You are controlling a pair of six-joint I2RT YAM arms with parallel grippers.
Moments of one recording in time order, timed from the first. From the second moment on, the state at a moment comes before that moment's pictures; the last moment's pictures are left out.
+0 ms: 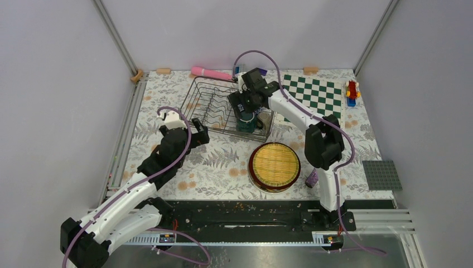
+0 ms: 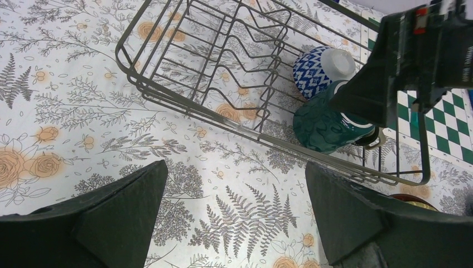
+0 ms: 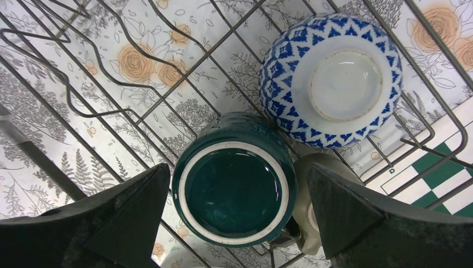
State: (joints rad) left arm -0.61 0.82 0.63 -0.17 -0.48 -0.53; right arm 0.60 2.10 1.87 -0.68 -0.07 0.04
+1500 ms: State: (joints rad) left arm -0.61 0.83 0.63 -0.15 -0.48 -0.52; right arm 0.65 2.21 1.98 -0.80 0.03 -0.03
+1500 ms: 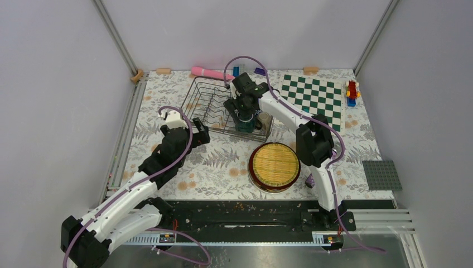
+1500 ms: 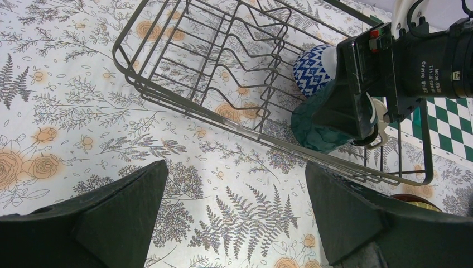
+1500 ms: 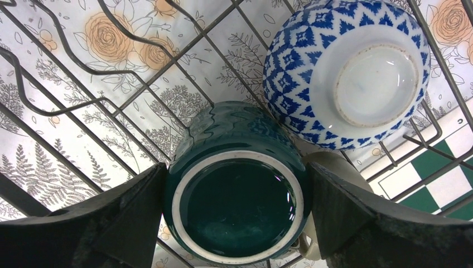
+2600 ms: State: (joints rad) left arm -0.61 0.80 0.59 -0.12 -0.45 -0.53; right arm 0.59 1.81 1.44 -0.18 -0.04 0.40
